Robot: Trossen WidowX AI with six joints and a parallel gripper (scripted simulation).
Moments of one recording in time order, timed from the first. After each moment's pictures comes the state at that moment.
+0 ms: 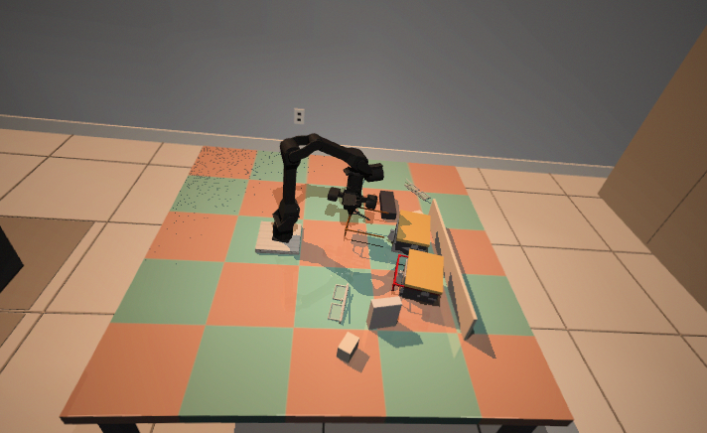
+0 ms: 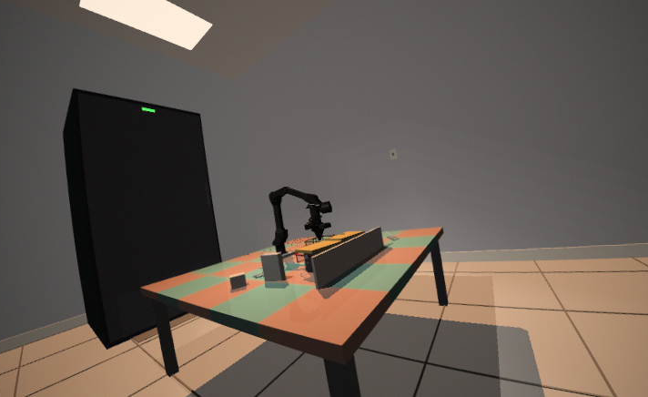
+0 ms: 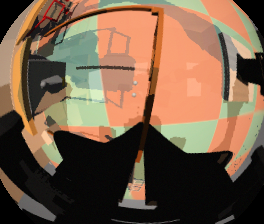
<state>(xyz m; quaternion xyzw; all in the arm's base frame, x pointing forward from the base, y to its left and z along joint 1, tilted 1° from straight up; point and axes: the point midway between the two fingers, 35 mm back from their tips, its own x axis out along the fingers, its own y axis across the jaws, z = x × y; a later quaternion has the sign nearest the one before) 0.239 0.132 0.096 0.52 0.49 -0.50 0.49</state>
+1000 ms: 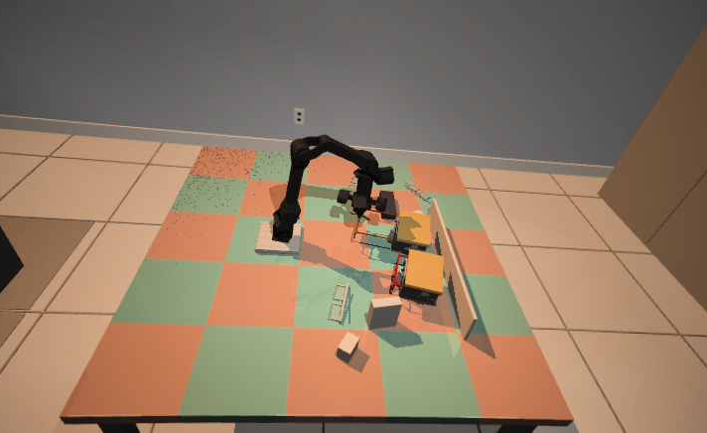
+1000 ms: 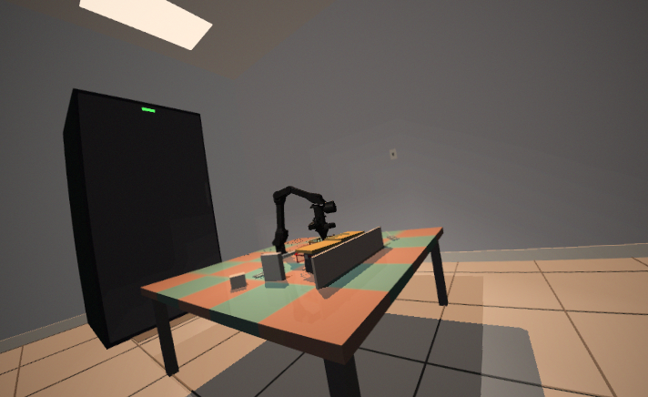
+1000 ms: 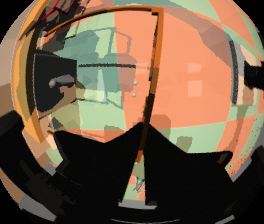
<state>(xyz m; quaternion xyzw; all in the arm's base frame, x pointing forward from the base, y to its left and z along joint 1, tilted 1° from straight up) 0.277 0.131 0.096 0.52 0.48 -0.50 0.49</state>
